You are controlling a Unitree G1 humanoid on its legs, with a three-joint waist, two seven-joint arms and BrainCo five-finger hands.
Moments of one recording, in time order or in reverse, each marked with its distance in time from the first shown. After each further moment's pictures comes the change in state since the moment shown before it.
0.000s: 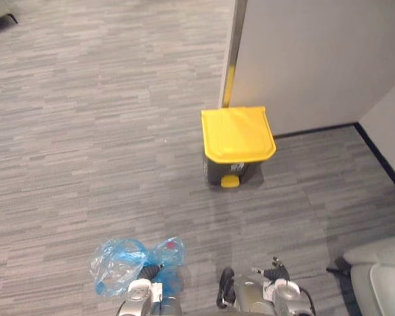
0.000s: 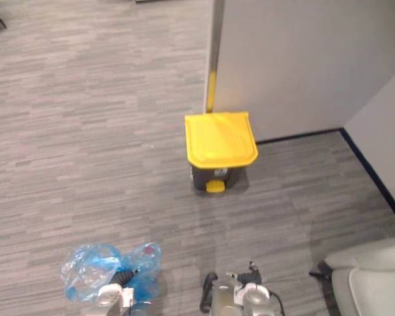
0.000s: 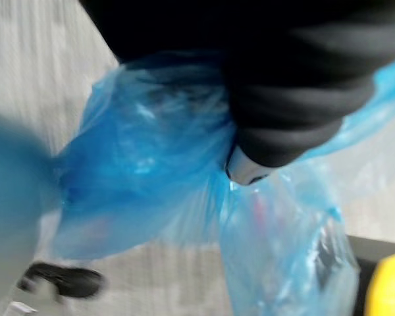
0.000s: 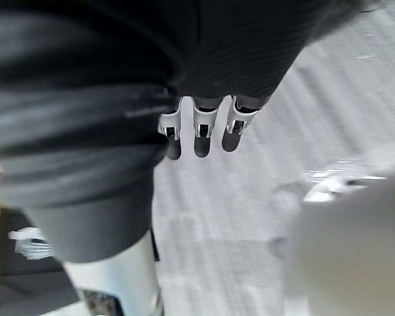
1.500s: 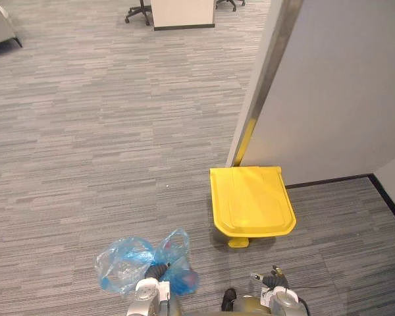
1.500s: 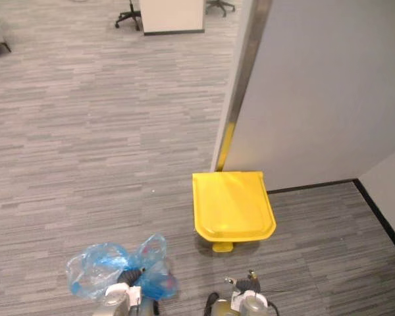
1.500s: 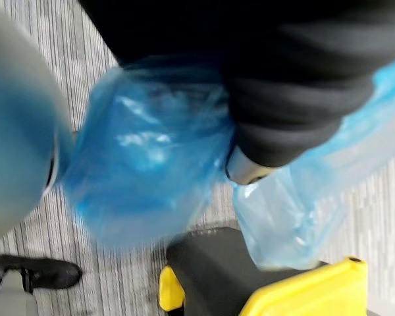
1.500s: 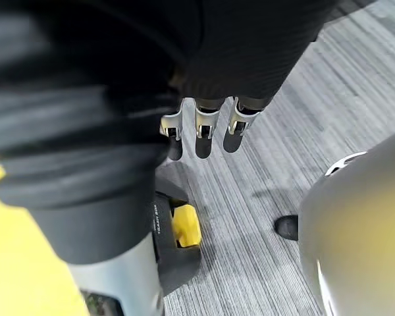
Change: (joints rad) left arm -0.020 0.009 -0.029 0.069 0.001 0.003 -0.008; right arm 0.028 0.035 -0.085 0.019 0.038 0.001 -0.004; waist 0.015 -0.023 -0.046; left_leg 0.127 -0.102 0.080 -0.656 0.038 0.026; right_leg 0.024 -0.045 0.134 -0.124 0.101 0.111
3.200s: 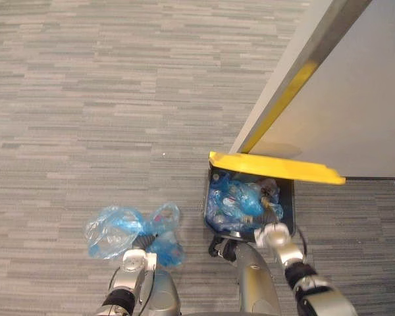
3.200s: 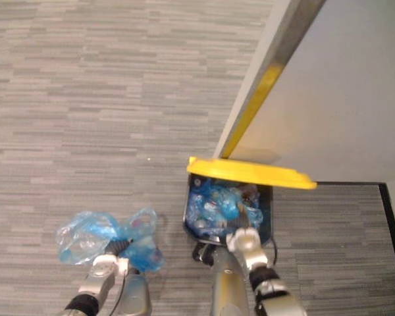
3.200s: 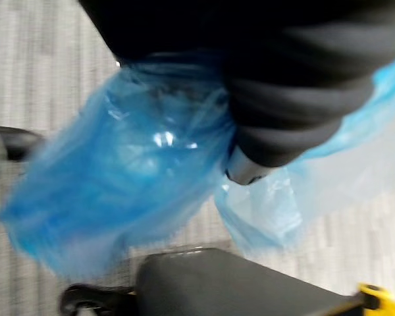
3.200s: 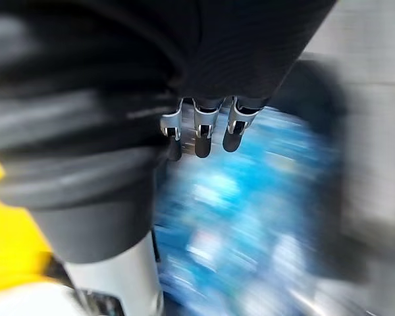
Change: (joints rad) left arm -0.175 0.137 -0.043 -0.165 -0.013 -0.028 0.013; right arm -0.531 -0.272 0.321 -0.118 -0.092 0.007 -0.005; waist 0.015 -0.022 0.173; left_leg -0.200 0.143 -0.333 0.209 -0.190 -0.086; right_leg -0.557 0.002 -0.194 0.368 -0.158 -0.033
